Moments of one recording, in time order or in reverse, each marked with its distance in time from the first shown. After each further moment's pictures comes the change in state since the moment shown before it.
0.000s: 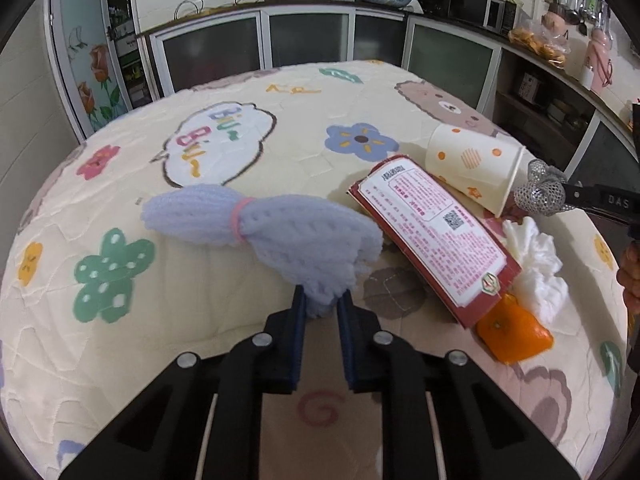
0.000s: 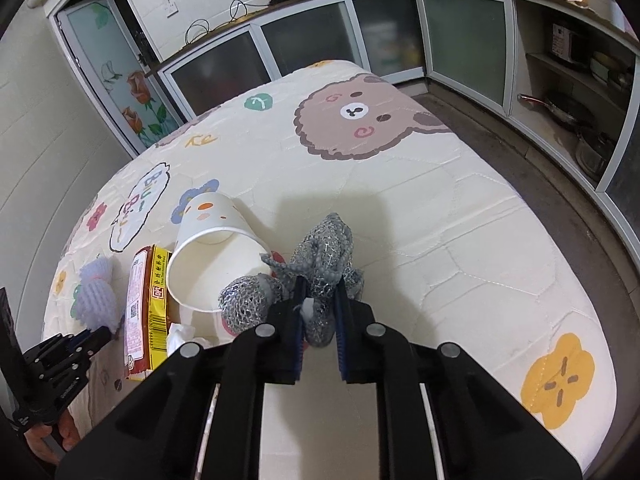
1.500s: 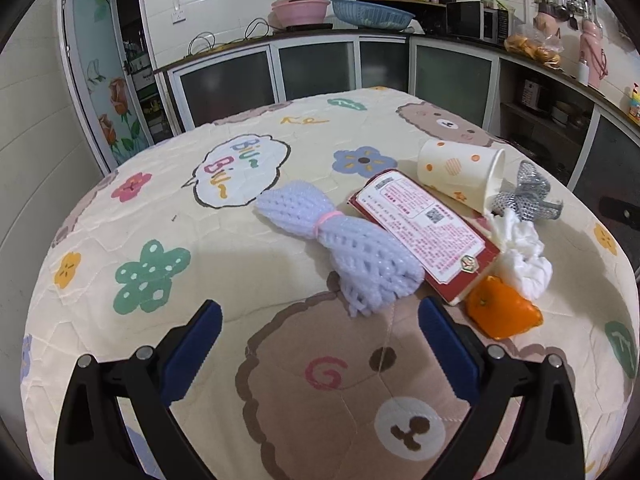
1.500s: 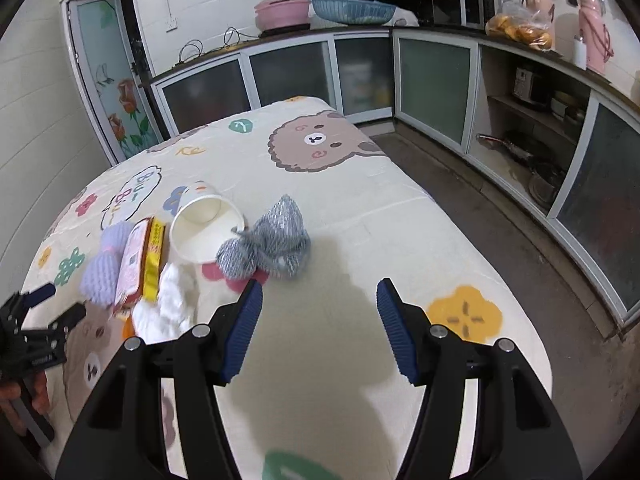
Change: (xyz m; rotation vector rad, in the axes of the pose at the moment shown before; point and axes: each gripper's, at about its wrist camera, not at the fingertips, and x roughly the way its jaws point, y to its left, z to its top) left arm -0.030 -0.013 -0.017 0.035 -0.101 0.097; right arm -0.076 -0.009 -0.047 -0.069 -0.131 -0.138
